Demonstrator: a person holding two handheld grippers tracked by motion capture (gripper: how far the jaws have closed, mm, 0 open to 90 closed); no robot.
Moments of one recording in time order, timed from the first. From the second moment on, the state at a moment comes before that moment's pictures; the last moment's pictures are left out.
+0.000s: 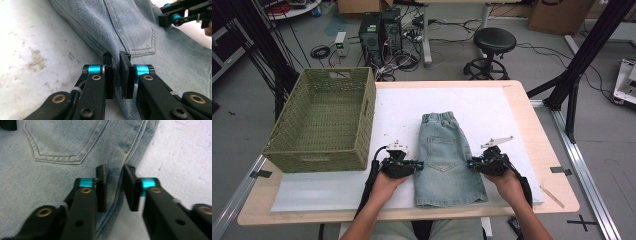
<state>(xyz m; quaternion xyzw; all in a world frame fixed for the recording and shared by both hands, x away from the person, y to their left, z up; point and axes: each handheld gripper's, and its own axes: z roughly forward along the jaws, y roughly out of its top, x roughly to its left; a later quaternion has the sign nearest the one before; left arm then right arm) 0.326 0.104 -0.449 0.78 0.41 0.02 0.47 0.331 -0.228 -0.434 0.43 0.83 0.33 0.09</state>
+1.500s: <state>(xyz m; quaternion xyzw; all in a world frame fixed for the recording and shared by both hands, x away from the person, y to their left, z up) 0.472 0.060 -0.444 0.77 0.46 0.03 0.45 0.367 -0.233 -0.428 0.44 0.82 0.35 0.13</state>
